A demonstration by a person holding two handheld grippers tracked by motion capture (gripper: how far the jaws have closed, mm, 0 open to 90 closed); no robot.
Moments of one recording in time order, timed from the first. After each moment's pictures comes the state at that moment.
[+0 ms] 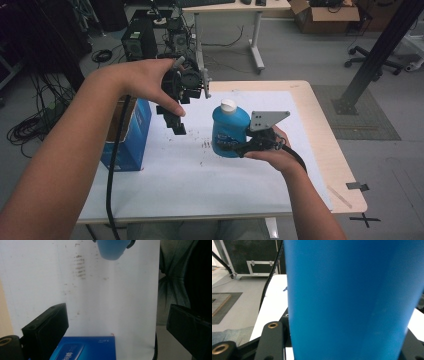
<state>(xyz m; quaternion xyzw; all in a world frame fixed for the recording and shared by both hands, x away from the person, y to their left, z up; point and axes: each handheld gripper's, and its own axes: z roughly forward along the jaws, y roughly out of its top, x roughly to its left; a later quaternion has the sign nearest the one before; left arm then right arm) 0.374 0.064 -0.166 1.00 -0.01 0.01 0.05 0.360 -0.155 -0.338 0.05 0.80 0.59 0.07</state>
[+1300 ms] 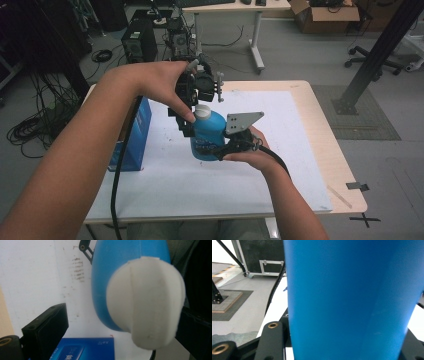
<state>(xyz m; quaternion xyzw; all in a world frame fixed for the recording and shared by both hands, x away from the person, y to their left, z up) 0.370 0.039 -0.169 1.00 -0.01 0.02 0.03 0.363 -0.103 -0.345 0.01 0.80 0.60 0.05</state>
